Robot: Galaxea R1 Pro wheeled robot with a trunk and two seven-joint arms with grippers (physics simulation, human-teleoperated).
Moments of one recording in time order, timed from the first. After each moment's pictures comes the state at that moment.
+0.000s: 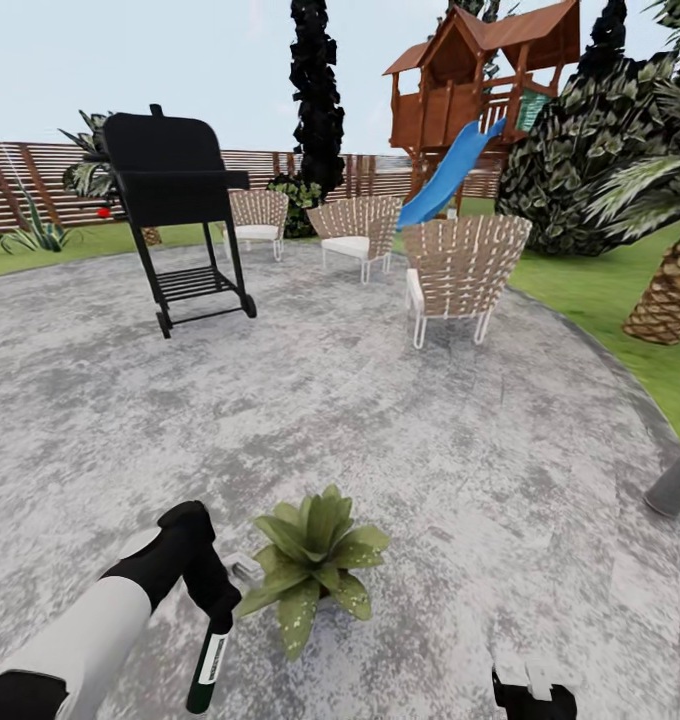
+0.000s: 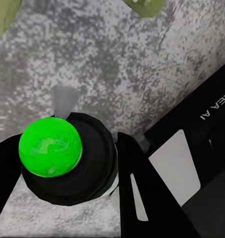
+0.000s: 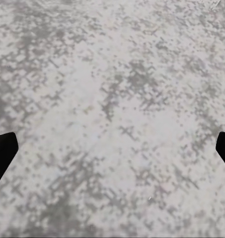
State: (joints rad) left arm -0.77 0.08 -0.17 -0.61 -0.99 0.90 -1.40; right arm -0.45 -0.12 -0.04 -0.03 0.01 -0.45 -0.07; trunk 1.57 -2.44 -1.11
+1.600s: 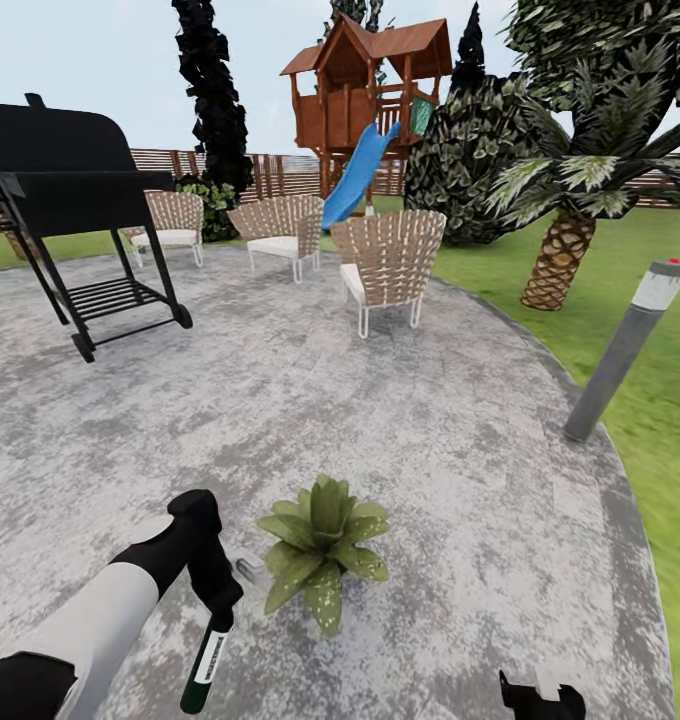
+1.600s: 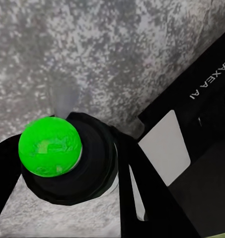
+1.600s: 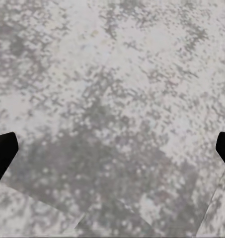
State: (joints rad) left arm -0.81 0.07 -0.22 -0.60 -1.11 0.89 -1.56; right arm -0.45 -0.14 -0.04 -0.03 0.01 -0.45 -0.07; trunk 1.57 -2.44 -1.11
